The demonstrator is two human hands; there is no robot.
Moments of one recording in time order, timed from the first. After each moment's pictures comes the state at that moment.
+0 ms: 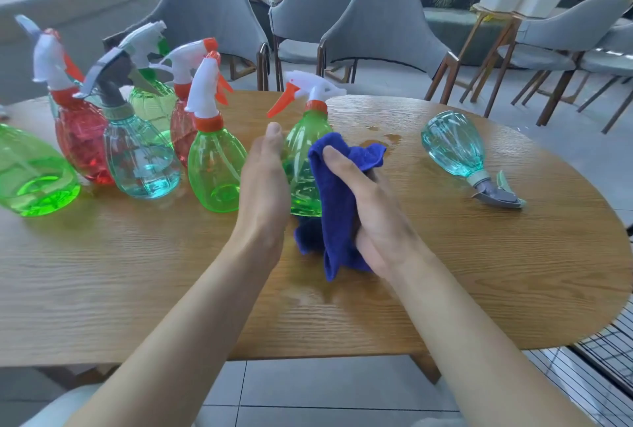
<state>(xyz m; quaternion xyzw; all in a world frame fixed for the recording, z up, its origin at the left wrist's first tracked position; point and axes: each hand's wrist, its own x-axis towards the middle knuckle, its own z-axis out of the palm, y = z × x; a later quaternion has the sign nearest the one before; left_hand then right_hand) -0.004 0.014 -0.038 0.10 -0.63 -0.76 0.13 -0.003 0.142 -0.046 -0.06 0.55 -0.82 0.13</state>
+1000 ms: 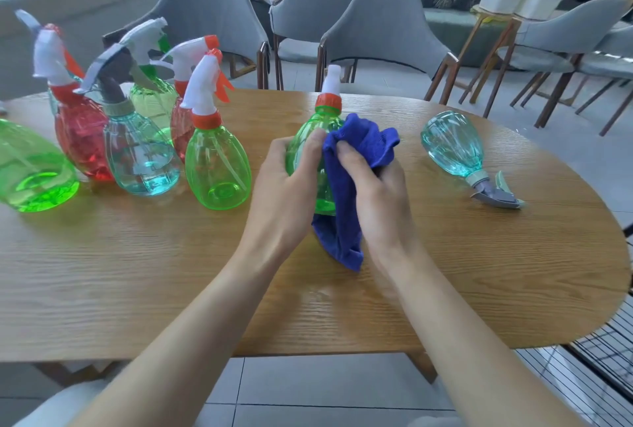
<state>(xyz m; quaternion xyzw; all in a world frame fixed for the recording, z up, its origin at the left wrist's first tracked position) 0.007 0.022 -0.040 0.04 -0.73 -0.66 0.16 -0.005 0.142 -0.045 -0.10 0.62 -0.77 -0.06</state>
